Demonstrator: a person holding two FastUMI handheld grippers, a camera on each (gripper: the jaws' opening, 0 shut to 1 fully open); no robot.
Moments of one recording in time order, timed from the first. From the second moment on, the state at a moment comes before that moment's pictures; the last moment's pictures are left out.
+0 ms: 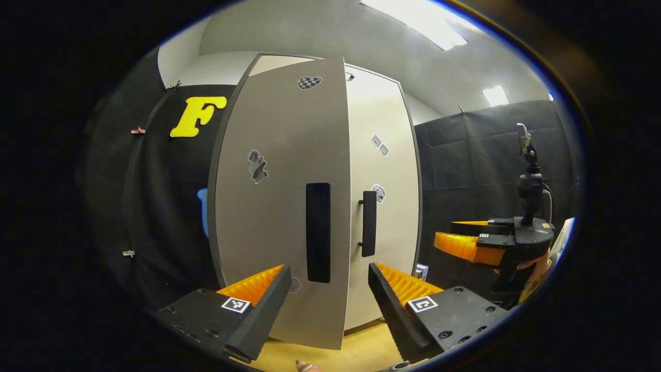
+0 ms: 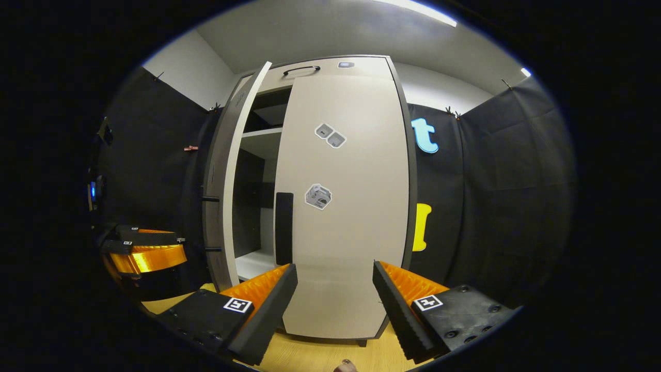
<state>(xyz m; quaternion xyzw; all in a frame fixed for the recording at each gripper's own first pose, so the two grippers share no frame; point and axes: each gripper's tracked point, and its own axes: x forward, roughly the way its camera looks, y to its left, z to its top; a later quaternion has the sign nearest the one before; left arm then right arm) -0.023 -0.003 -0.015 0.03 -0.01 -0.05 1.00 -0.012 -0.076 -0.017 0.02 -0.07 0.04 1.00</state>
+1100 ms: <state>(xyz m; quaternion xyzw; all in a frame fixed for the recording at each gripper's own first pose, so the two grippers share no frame) -0.020 -0.002 -0.025 0.00 -0.01 -0.05 1.00 -0.032 -0.056 -0.005 0.02 -0.08 0.07 0.99</state>
